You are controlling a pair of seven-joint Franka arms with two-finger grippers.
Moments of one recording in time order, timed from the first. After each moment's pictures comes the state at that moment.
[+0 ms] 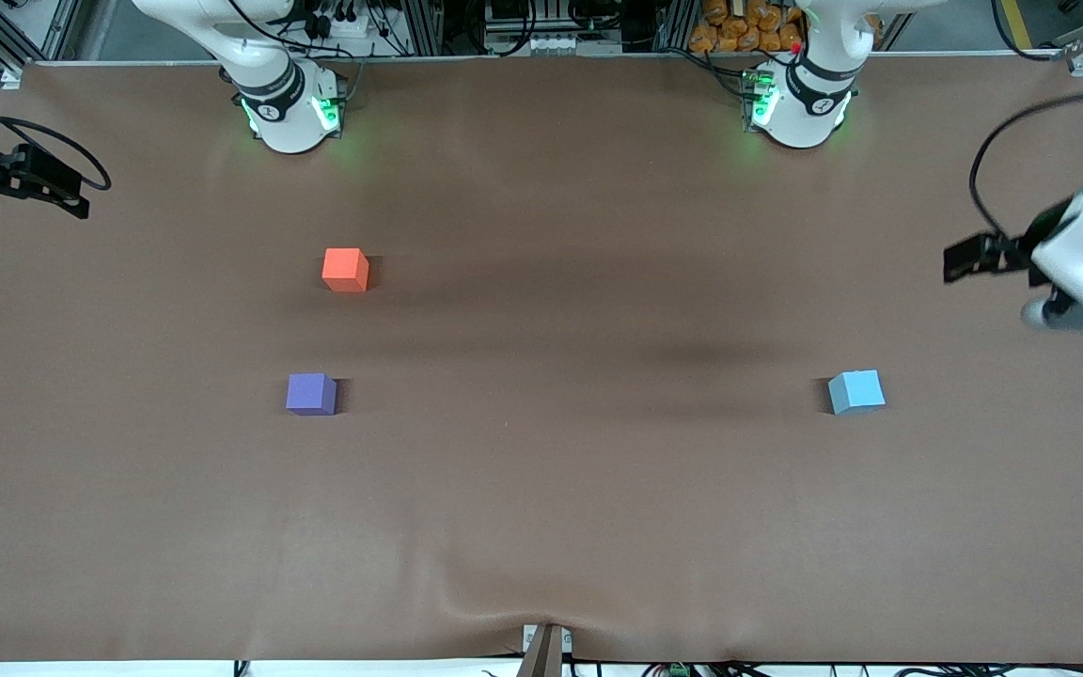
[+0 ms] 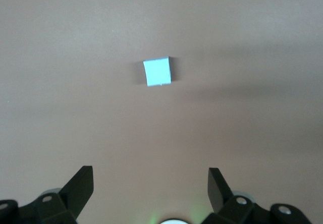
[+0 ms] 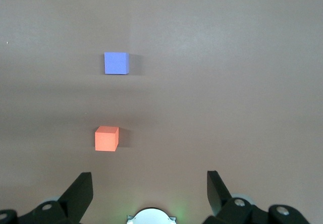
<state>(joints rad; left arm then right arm) 0.02 0.20 -0.09 -1.47 0.06 1.51 0.00 -0.02 0.00 0.03 -1.45 -0.03 1.36 -0.04</state>
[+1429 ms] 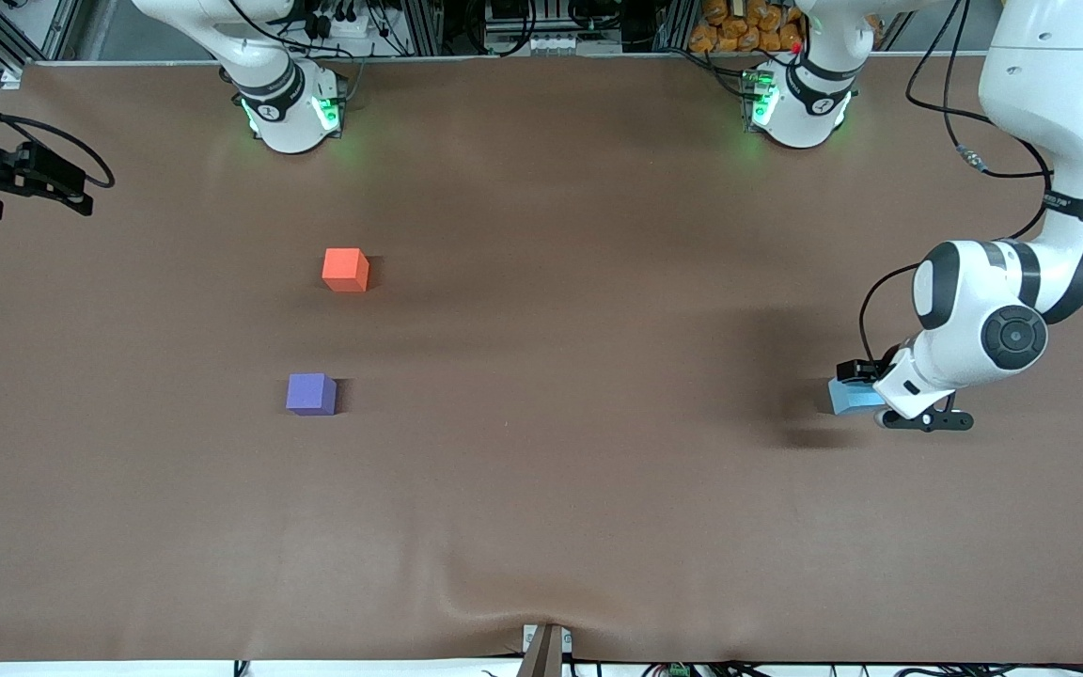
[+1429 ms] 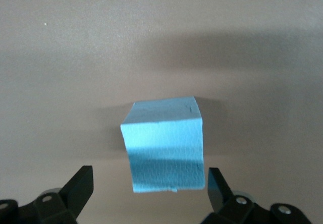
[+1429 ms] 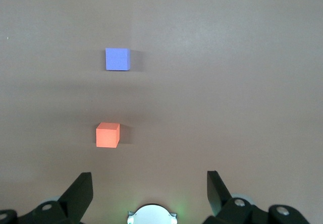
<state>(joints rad) 0.07 0.47 -0.08 -1.94 0.12 2.29 -0.05 -0.02 0.00 0.04 -1.45 -0.02 1.34 -0.04</state>
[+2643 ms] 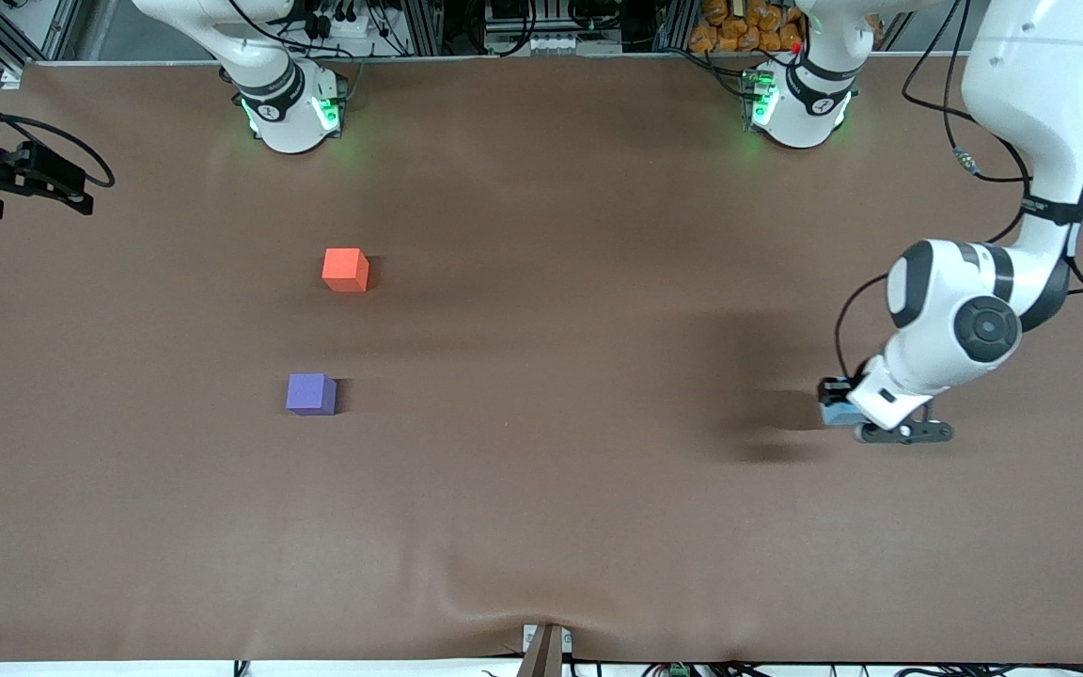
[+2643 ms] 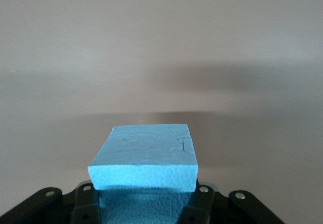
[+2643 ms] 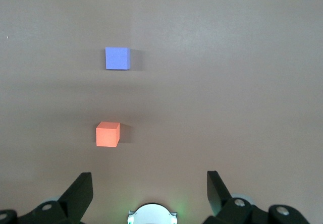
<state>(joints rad) 0.05 0.44 -0.20 -1.89 0.12 2.30 -0.20 -0.02 0.00 0.03 -1.45 -0.02 1.34 -0.04</state>
